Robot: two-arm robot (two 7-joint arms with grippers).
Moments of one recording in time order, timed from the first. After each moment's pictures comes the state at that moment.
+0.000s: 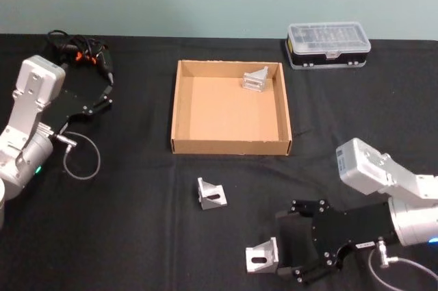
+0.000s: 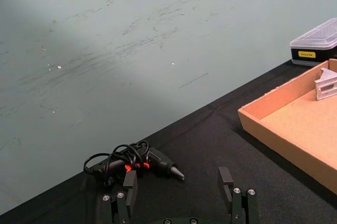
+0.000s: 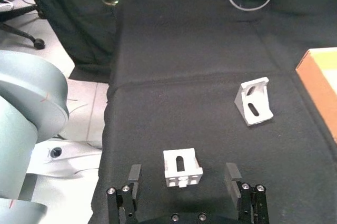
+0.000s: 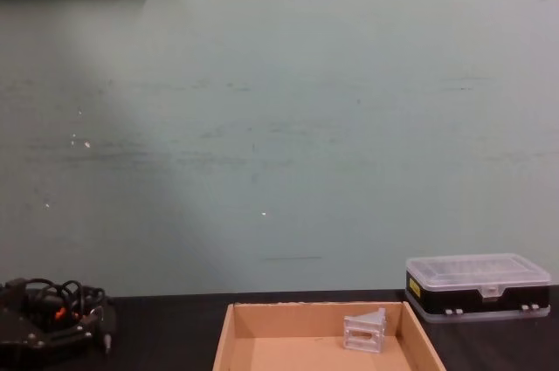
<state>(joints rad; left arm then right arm) -0.20 0.60 0.45 -1.41 -0.25 -0.12 0.03 0.30 0.93 -0.68 -1.79 0.37 0.19 0.92</state>
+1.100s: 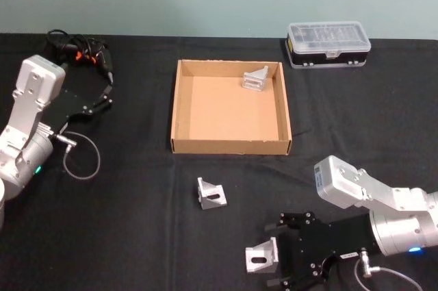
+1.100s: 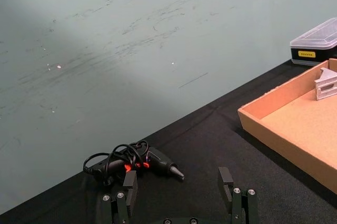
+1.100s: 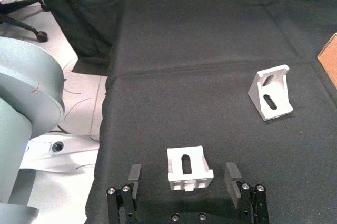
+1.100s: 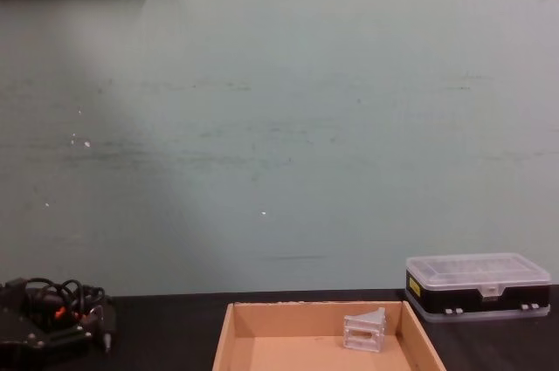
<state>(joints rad) -0.20 0.60 0.45 -1.41 -0.25 -0.12 0.03 0.33 0.87 -0.76 -1.72 0.32 0.18 0.91</state>
